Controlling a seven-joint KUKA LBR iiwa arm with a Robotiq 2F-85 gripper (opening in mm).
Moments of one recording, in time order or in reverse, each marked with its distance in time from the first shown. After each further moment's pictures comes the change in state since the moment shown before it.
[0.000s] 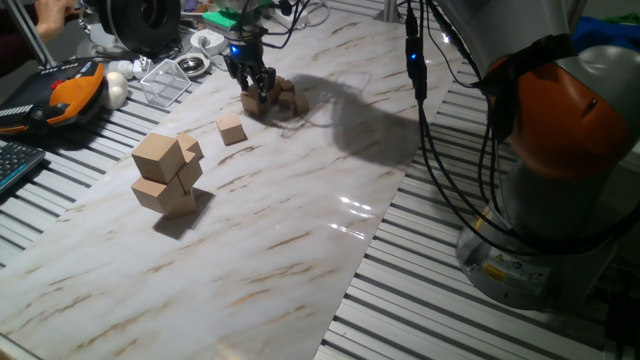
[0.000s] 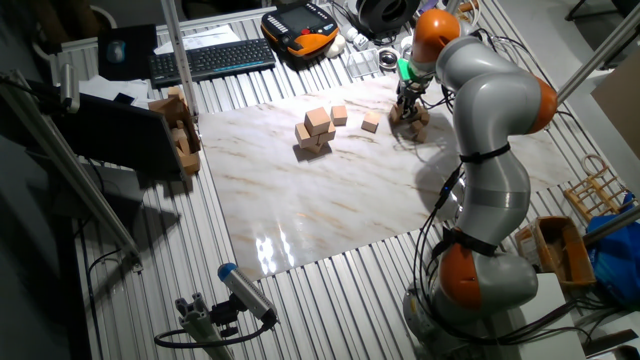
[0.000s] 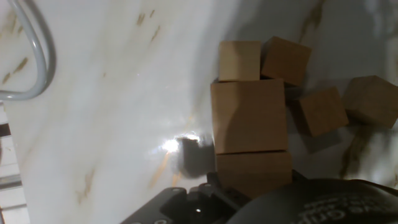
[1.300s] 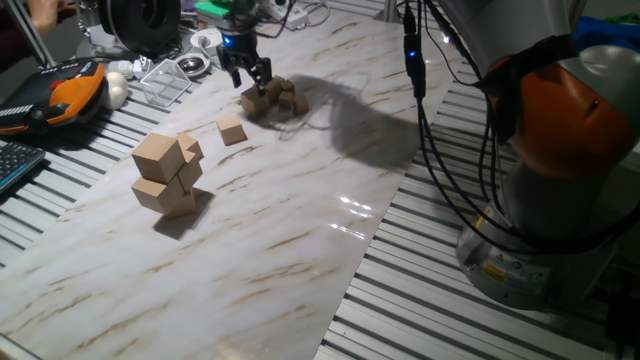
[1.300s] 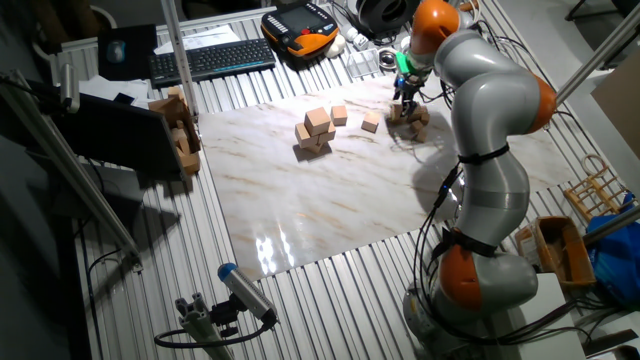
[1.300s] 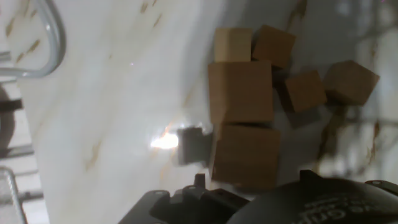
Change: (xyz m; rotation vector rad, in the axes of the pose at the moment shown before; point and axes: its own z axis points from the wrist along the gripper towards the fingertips) arm 0.029 -0.001 -0.038 0.040 0.022 -0.033
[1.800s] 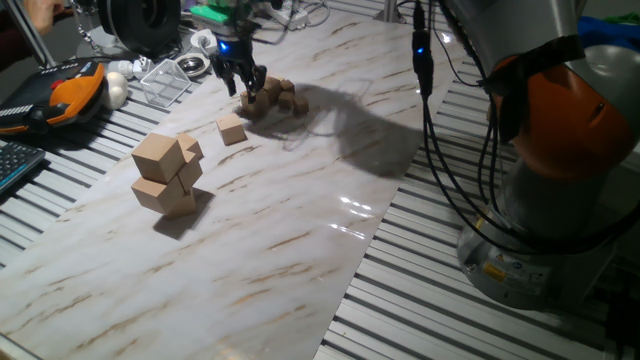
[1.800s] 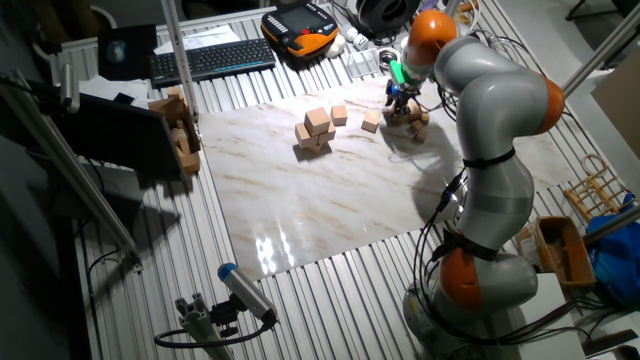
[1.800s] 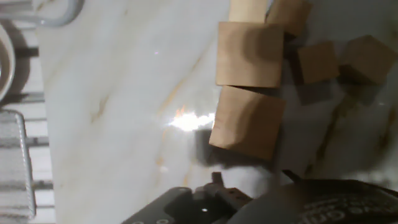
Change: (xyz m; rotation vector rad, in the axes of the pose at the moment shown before) arm 0.018 -0.008 0.018 -0.108 0.015 -0.154
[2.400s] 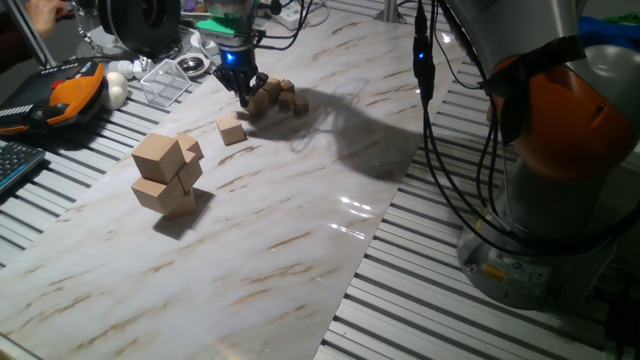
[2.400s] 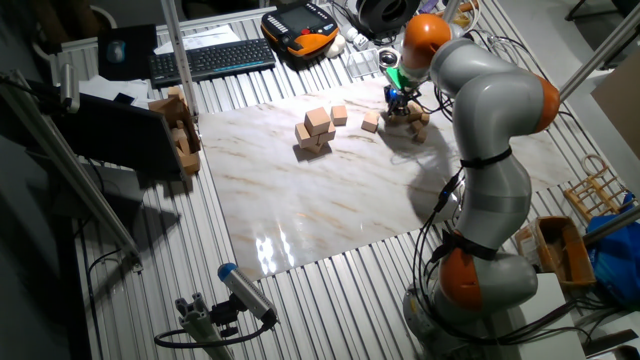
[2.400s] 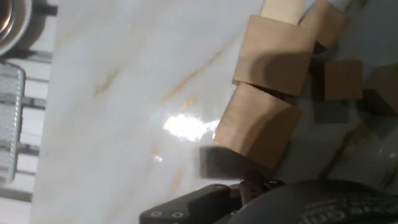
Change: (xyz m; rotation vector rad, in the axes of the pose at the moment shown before) arm -0.003 -0.003 0.007 0.037 -0.039 -0.195
